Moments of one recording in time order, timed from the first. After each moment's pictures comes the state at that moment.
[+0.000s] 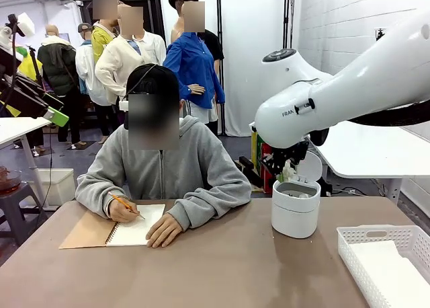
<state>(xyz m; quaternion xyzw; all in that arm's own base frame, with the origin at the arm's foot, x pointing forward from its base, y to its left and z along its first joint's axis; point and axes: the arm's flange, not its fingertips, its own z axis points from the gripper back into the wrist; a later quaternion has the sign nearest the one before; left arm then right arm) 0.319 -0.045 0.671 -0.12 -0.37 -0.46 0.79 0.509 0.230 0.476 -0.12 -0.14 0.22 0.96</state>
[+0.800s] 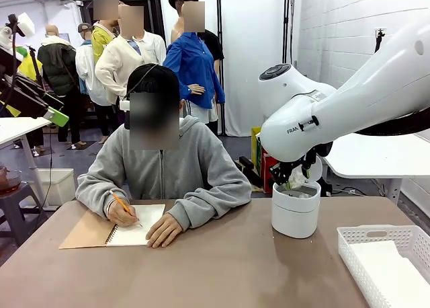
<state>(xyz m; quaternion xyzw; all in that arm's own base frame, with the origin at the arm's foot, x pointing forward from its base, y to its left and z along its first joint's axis) 0.319 -0.045 0.671 -0.12 -0.37 -0.46 0.79 0.511 0.220 0.453 -0.17 -0.13 0.21 0.96</state>
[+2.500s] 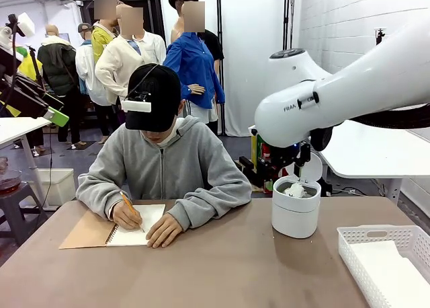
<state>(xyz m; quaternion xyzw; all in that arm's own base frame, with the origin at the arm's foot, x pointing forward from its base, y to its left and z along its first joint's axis) 0.319 -0.045 0.671 -0.12 -0.37 -0.46 0.79 0.473 0.237 0.485 -0.06 -0.12 0.23 0.96</state>
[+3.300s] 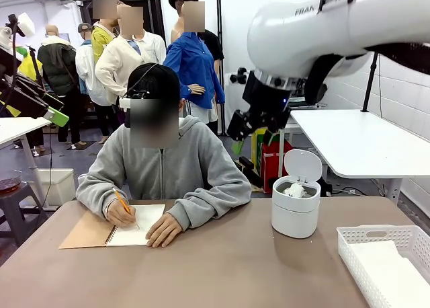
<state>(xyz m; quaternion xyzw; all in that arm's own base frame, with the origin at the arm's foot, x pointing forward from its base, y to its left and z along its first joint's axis) 0.319 -0.045 0.671 -0.12 -0.37 -0.46 0.80 0.408 0.273 0.609 0.08 -0.18 0.30 0.93</state>
